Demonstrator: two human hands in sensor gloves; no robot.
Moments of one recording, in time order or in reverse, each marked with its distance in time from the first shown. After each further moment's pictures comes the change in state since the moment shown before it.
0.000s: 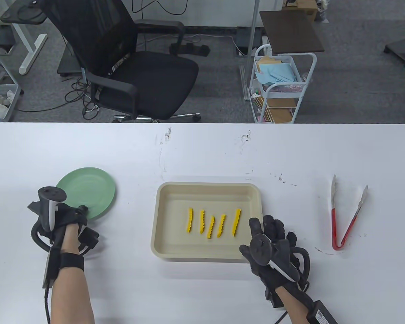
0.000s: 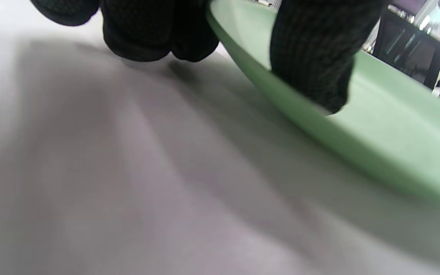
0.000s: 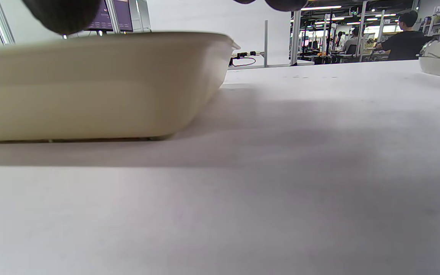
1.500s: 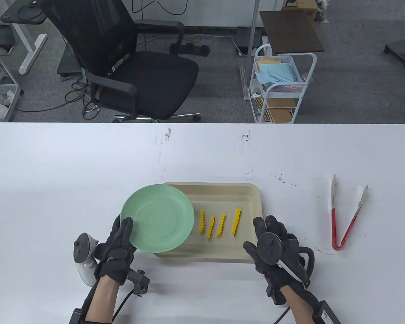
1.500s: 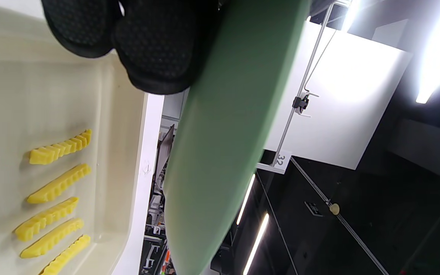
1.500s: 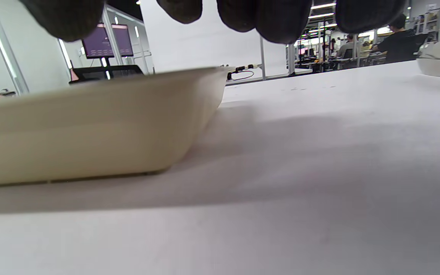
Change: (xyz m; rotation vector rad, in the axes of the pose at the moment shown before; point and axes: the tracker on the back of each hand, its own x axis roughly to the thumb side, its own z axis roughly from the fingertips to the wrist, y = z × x) left_hand 0.007 -0.087 0.167 -0.708 -0.800 1.093; right_hand -0.016 -0.009 -0.002 -0.049 0.022 -0.085
